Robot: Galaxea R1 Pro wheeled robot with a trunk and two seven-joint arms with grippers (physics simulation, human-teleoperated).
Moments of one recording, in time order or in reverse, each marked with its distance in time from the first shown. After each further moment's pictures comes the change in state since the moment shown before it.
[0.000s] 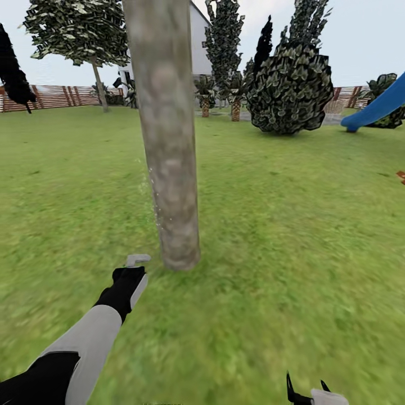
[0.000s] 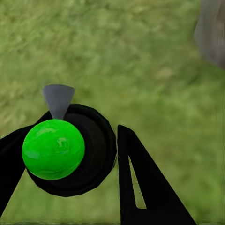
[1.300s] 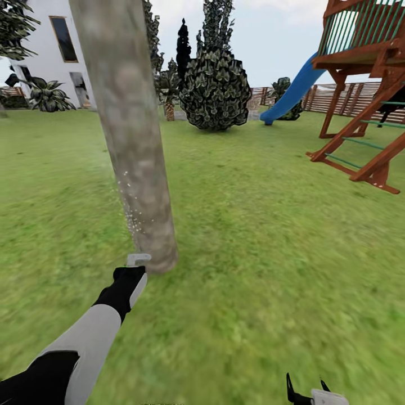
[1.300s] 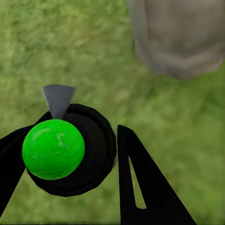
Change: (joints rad) left arm -0.003 0.004 0.000 0.000 0.000 0.000 -0.032; right arm 0.000 0.000 0.000 0.000 0.000 0.000 0.000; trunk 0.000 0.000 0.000
